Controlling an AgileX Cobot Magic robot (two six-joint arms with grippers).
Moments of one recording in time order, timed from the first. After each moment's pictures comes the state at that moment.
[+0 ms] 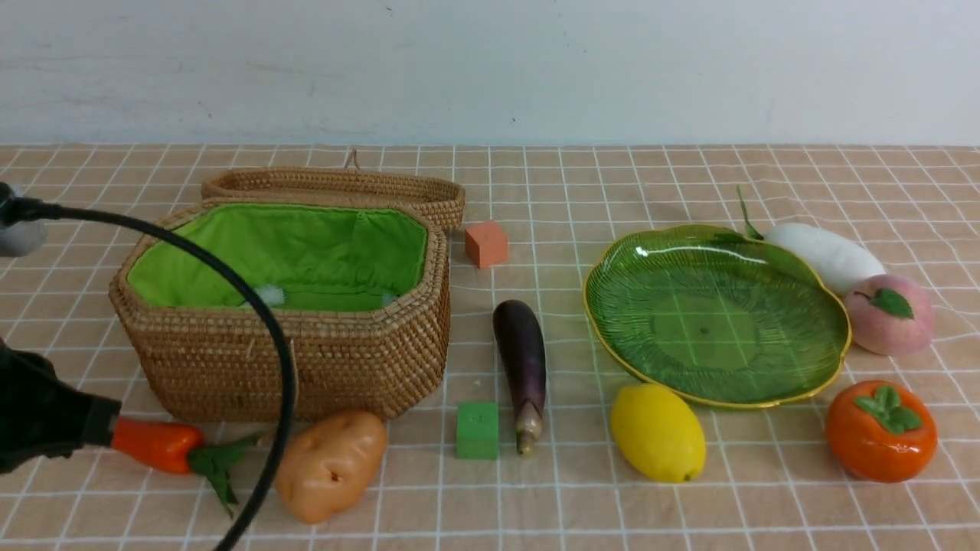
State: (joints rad) right arm 0.08 0.51 -0.86 0.64 1.25 -0.38; left arm -0.14 1.02 -0.92 -0.01 0.99 -0.03
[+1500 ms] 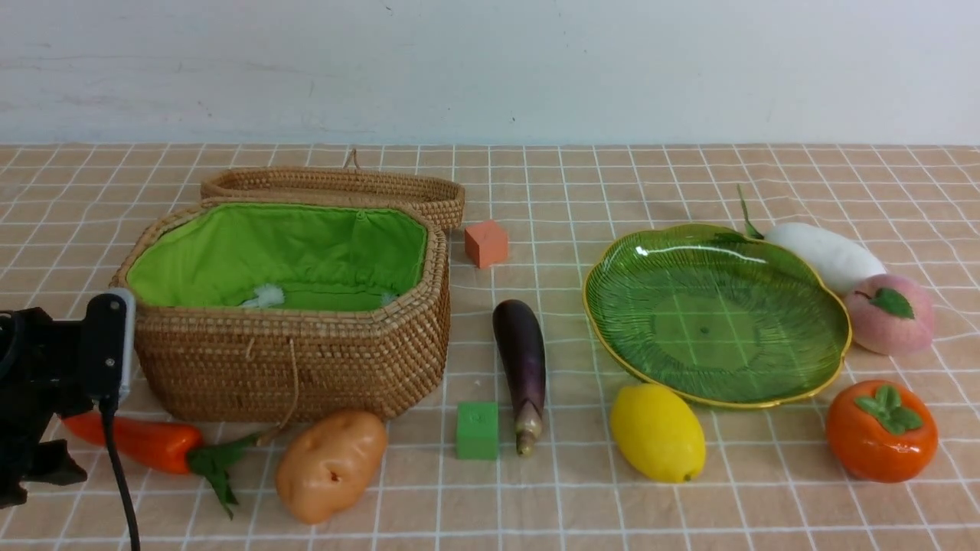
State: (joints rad) right arm 0.24 0.46 -0.84 0.49 1.17 -0.42; left arm 0.22 1.67 -0.96 -0.13 0.59 1.65
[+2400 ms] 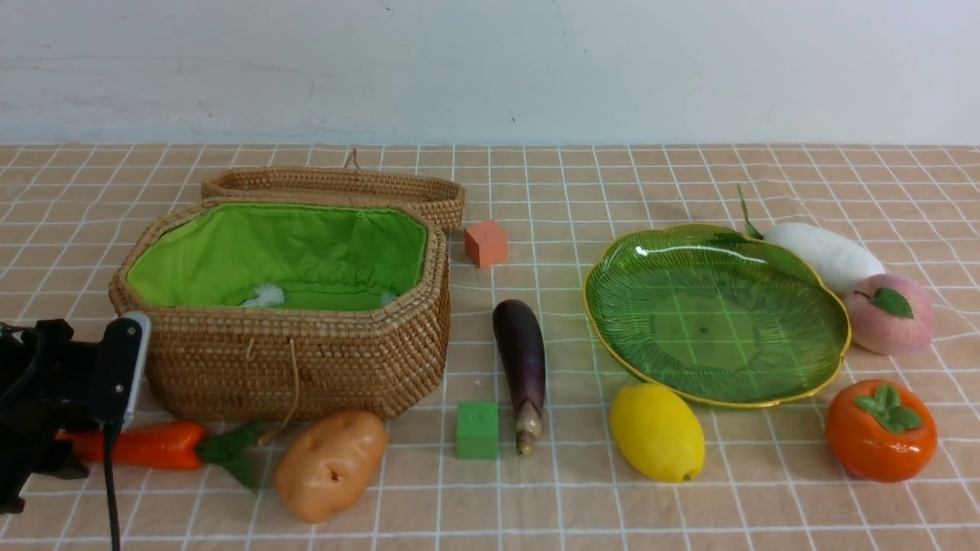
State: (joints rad) right arm 0.24 0.46 -0.83 0.52 1.13 -0.42; left arm 0.22 1.76 -0.97 -0.04 0.57 1.73
